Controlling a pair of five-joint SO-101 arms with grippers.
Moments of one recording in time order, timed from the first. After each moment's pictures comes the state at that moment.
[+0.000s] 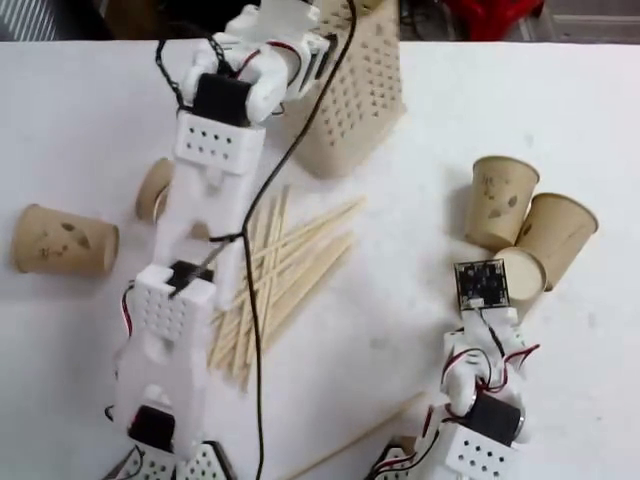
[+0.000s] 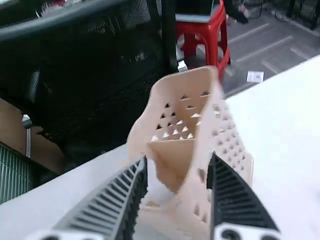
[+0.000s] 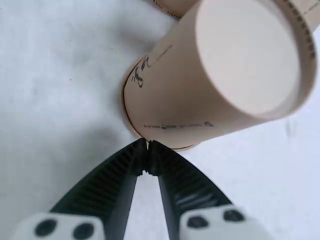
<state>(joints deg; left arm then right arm) 12.4 42.6 -77.1 70.5 -10.5 19.4 -102.8 95.2 64.6 31.0</state>
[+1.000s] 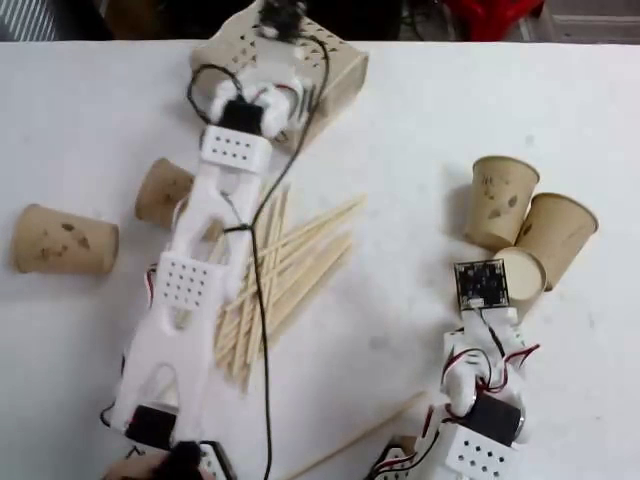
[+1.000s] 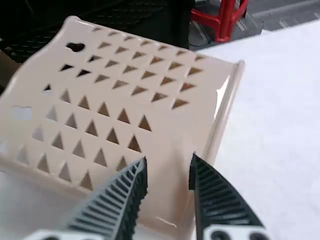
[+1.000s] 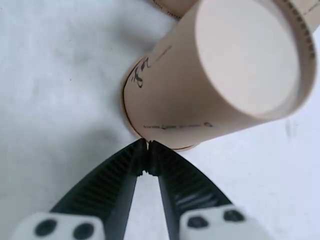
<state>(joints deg) 9.1 66.7 -77.0 57.7 -1.9 19.4 -102.8 95.2 64.6 31.0</state>
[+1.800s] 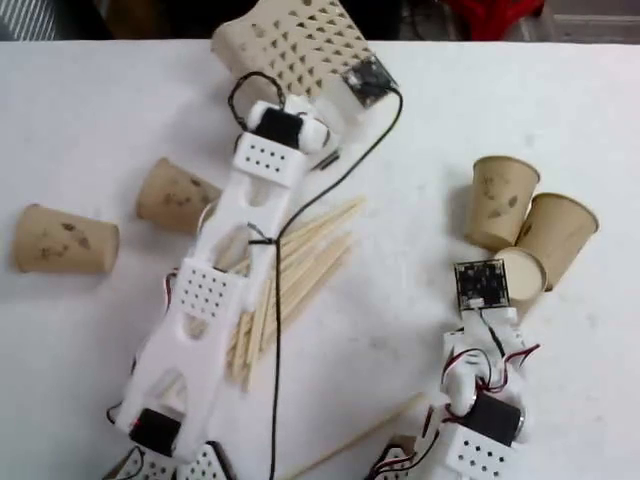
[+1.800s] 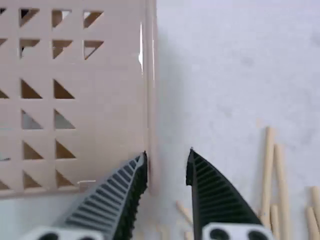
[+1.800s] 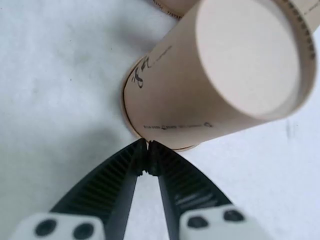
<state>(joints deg) 15.9 67.4 -78.1 80.8 -33.1 19.4 -102.8 95.2 64.6 31.0</state>
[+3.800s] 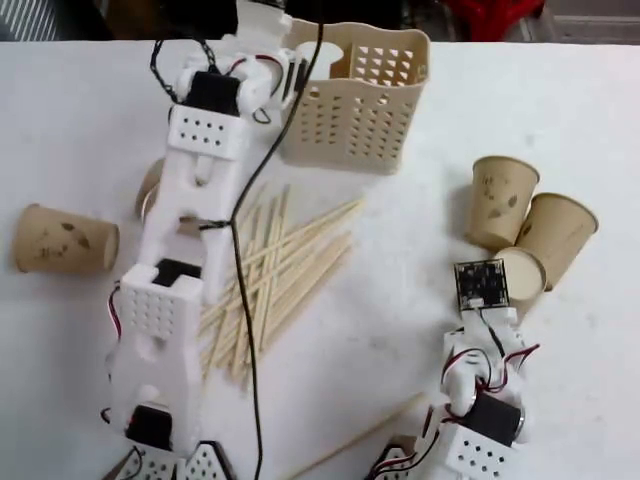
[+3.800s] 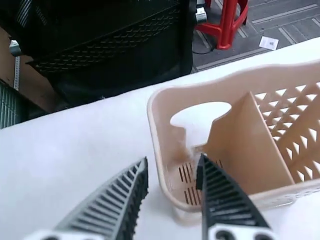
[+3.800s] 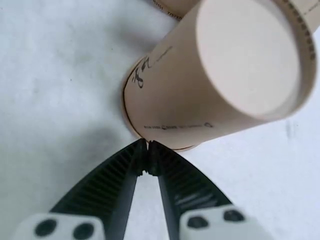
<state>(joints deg) 7.9 41.1 -60.5 66.4 -3.1 19.4 -102.8 95.2 64.6 31.0</state>
